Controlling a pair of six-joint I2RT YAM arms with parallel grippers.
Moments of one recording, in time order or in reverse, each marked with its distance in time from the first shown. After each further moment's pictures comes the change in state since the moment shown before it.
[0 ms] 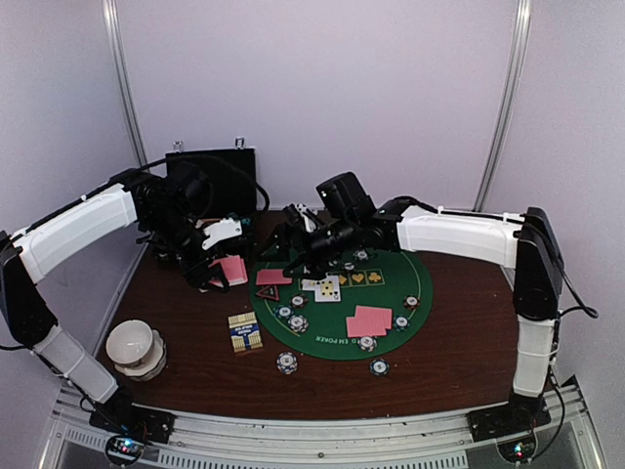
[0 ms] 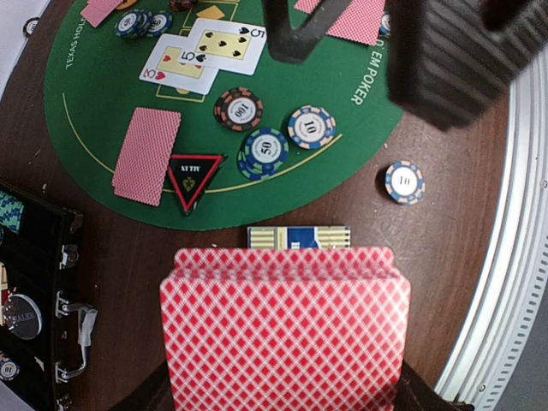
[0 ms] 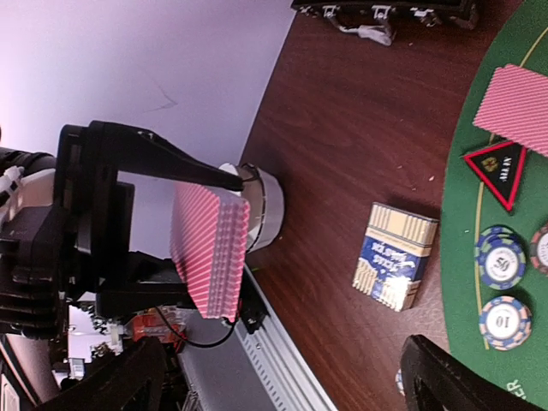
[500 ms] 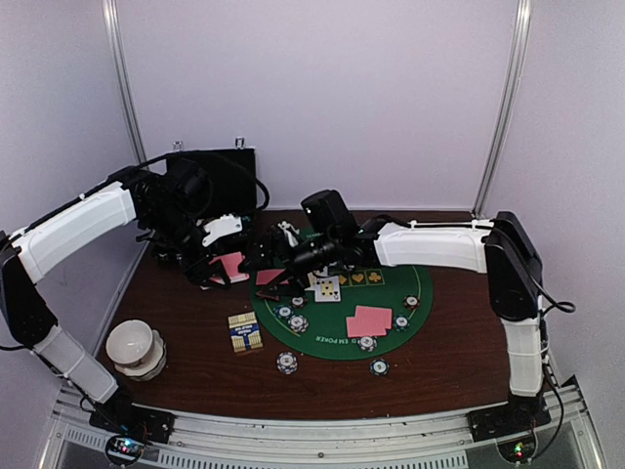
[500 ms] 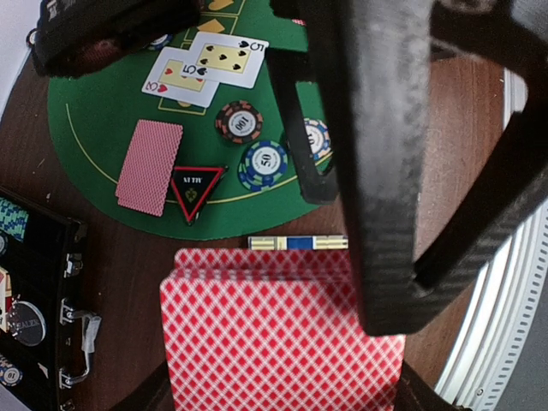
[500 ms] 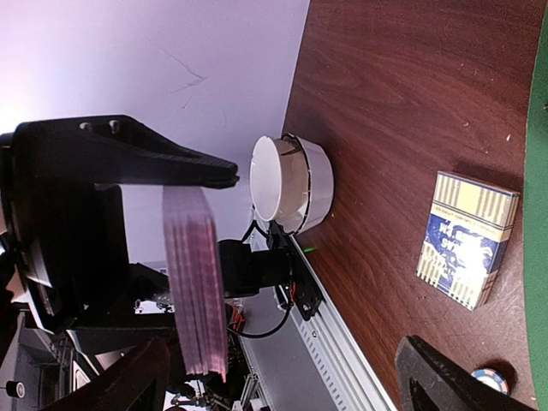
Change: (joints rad) left arm 0.000 0.000 0.018 0.000 0.018 -0.006; right arm 0.036 0.123 0.009 0.209 -0.178 0.249
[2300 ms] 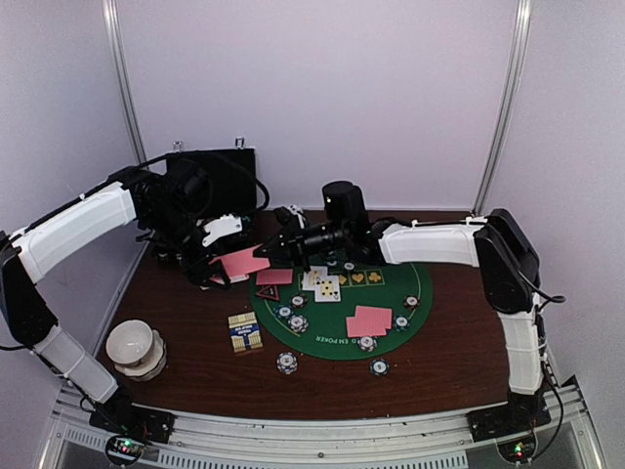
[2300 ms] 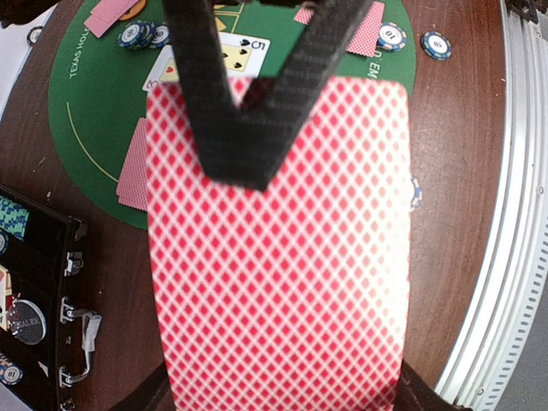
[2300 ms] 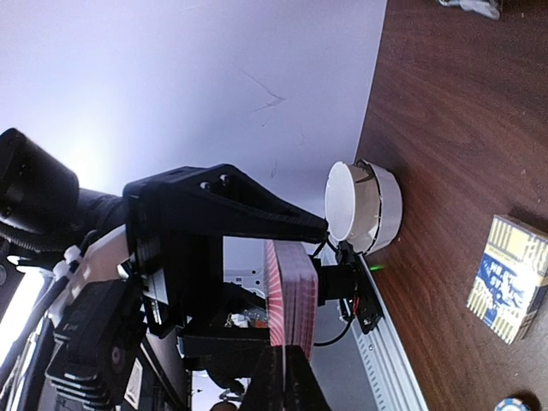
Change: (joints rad) left arm 0.000 0.000 0.000 -0.001 -0.002 -0.001; right arm -0.082 0.056 -0.037 0.401 -0.158 0.263
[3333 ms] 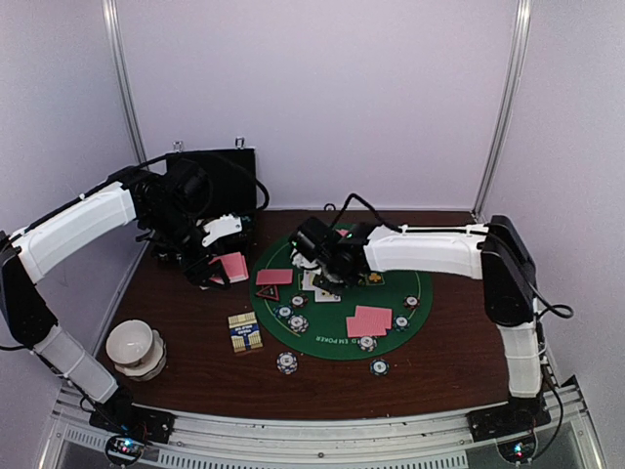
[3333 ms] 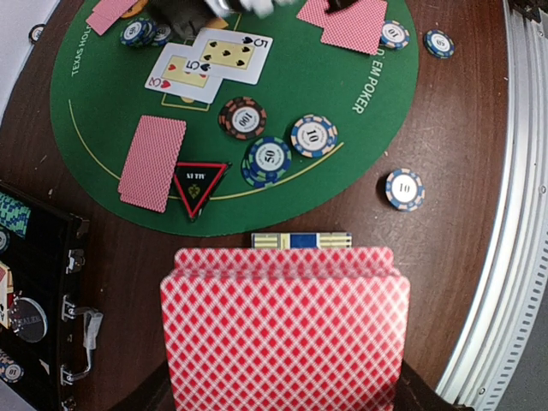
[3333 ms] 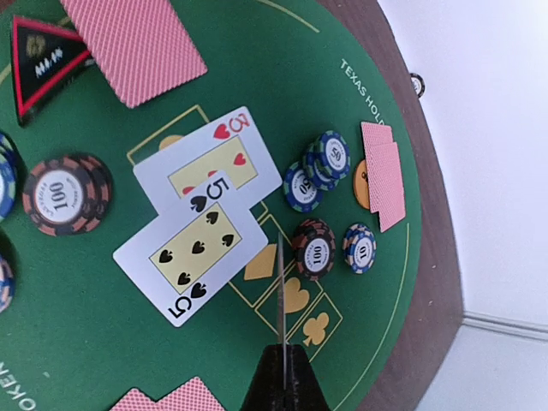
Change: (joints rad) left arm 0.001 0.000 0.000 0.000 -0.008 0.000; right arm 0.119 -0.044 0.122 -1.010 1.487 -1.588
